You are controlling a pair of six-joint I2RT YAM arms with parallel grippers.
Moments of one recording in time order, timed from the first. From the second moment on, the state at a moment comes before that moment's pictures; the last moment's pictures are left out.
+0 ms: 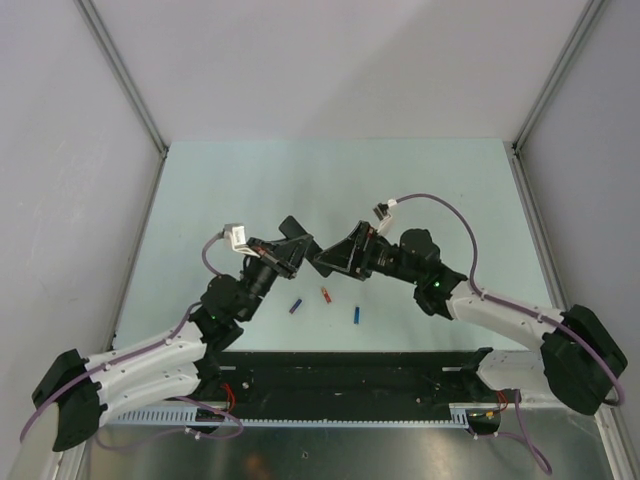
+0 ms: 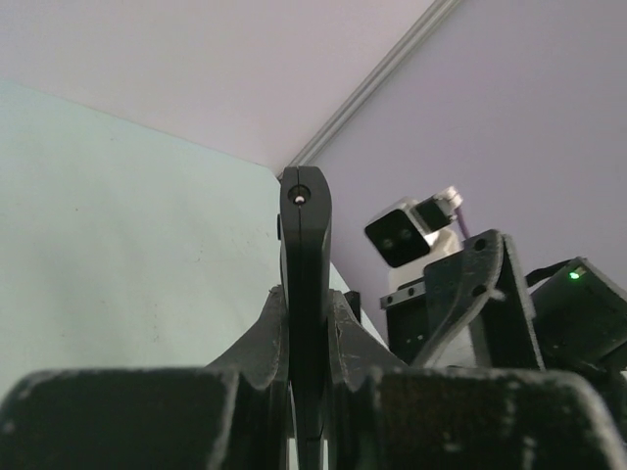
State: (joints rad) left arm -0.88 0.84 0.35 0.76 -0.33 -0.68; right arm 0.77 1.23 0.63 0.54 -0.39 1.17
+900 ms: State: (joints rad) left arm -0.57 1.16 0.41 0.73 0.36 -1.14; right arm 1.10 1.19 1.07 -0.57 0.27 0.58
